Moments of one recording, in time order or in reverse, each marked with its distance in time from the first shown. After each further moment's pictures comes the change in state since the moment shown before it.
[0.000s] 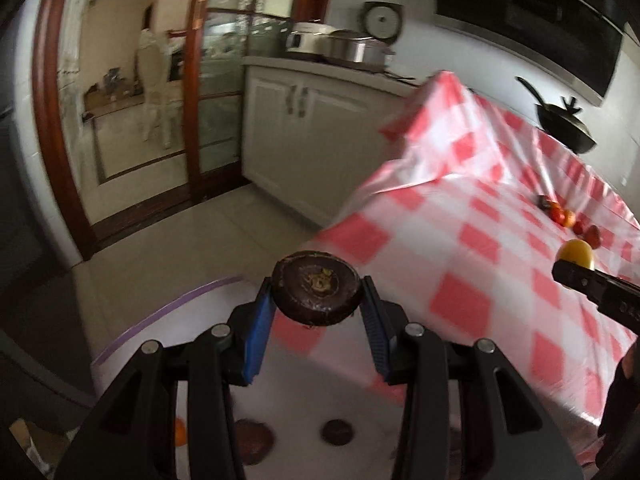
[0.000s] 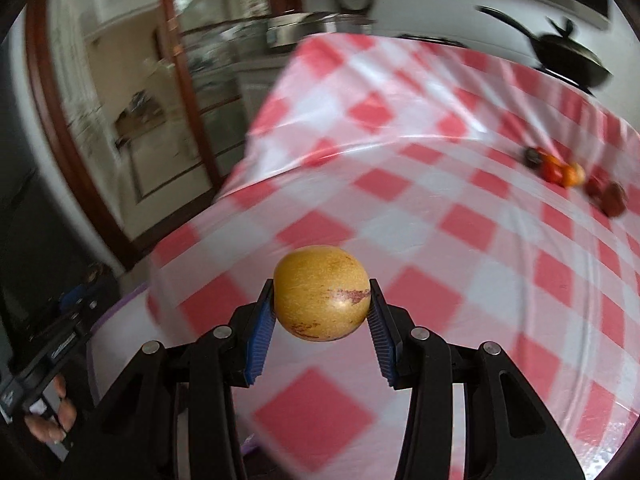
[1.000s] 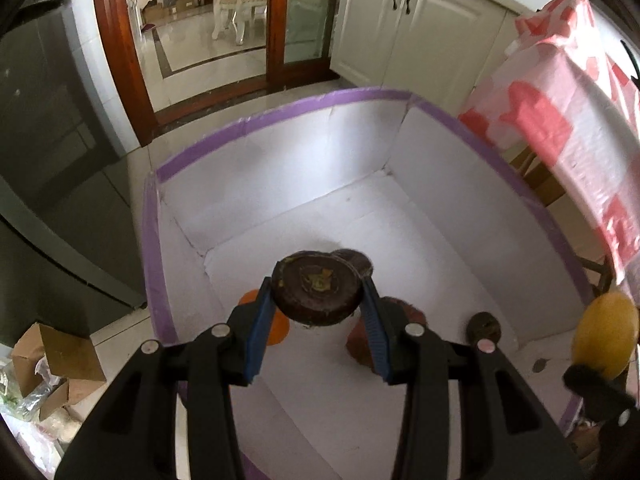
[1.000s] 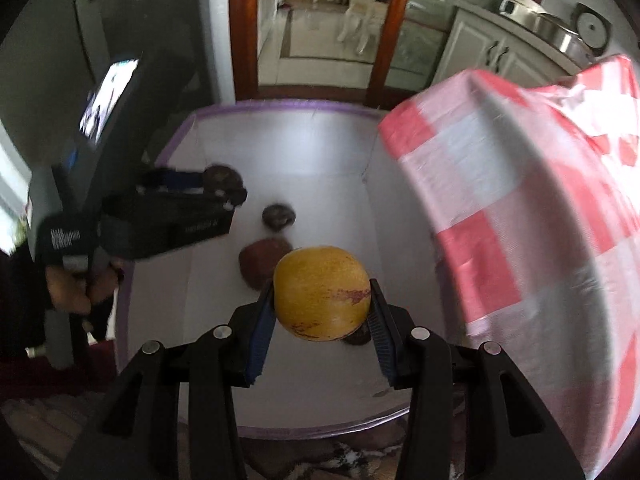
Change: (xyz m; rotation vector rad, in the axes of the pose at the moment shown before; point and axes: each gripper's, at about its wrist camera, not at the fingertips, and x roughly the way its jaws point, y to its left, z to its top) left arm 0.049 0.114 -0.122 -0.136 0.320 0.225; right arm 0.060 0.176 -0.134 -0.631 0.261 0.267
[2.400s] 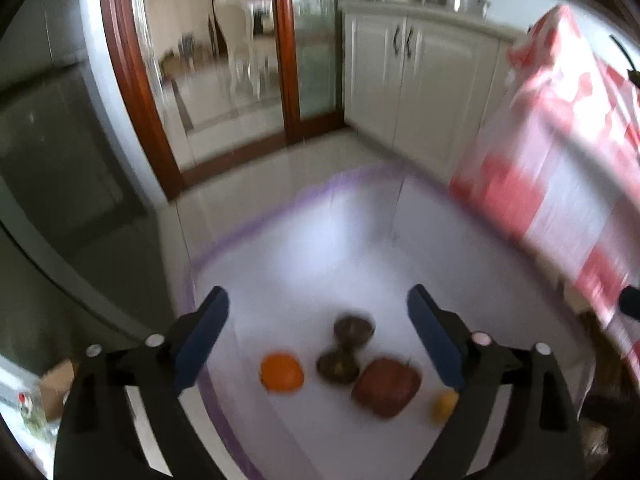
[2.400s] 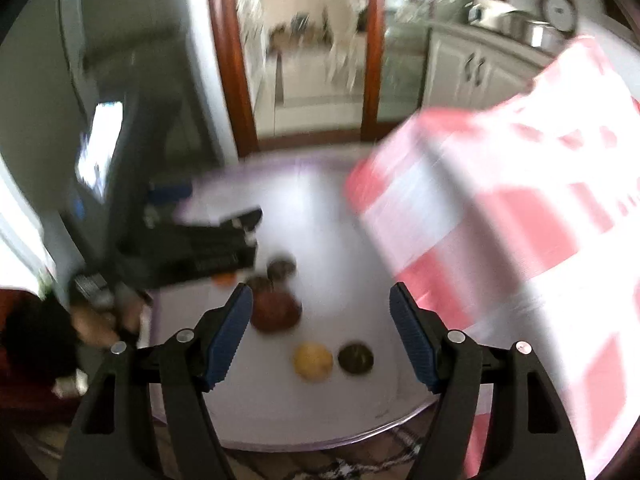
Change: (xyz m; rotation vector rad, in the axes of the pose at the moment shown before) left arm -0.045 -0.033 0.039 0.057 -0.221 0.111; right arm -0.062 -0.052 0.015 0.165 -0.209 0.079
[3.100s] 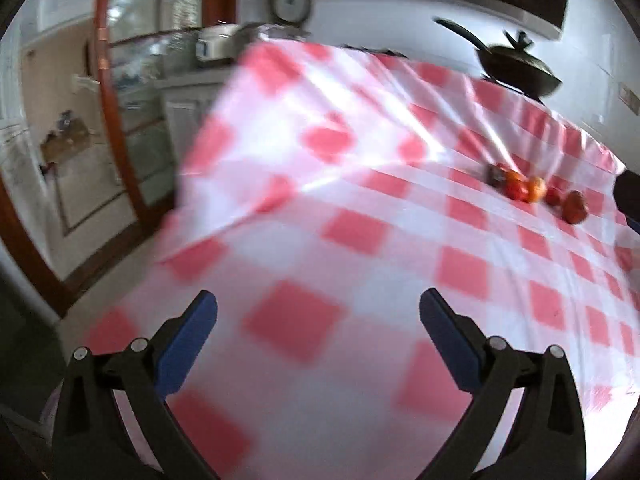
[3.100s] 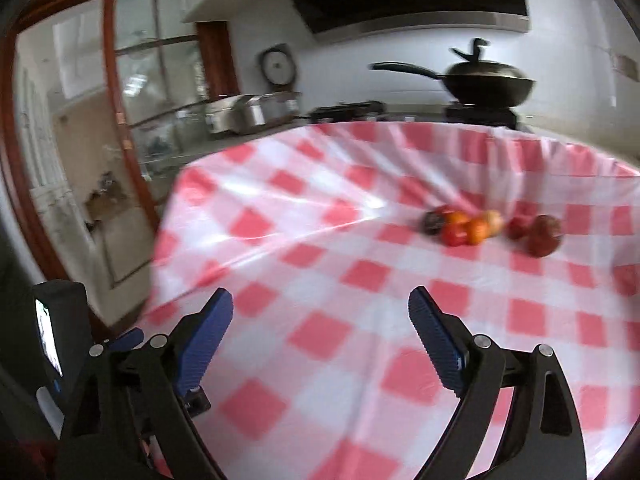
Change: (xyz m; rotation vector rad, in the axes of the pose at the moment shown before) left arm -0.061 -0.333 0.107 0.289 -0.097 -0.406; right arm -0.201 -0.280 -0.013 0.576 -0.364 -0.558
